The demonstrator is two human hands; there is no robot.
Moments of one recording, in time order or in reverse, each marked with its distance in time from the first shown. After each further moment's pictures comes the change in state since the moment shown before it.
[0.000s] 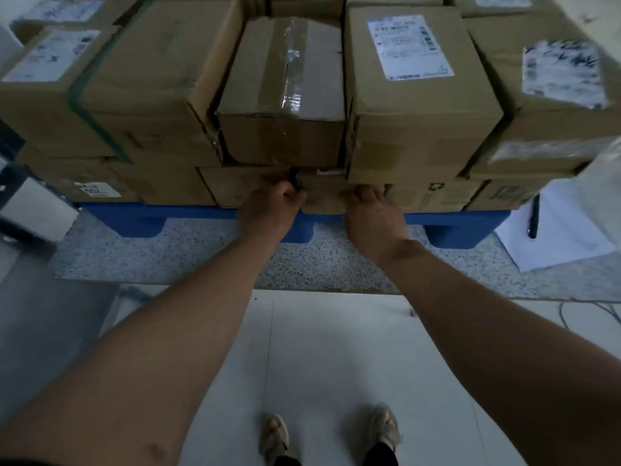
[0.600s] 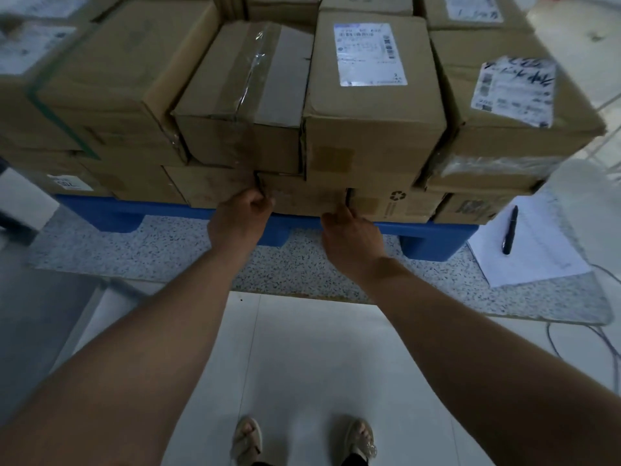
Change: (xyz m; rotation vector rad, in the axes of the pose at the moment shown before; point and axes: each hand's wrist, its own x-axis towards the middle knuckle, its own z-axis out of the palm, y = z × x) left_hand -0.011 0.013 0.020 -0.096 0.089 -0.143; right_hand -0.018 0.035 0.004 -0.013 -0.018 -0.112
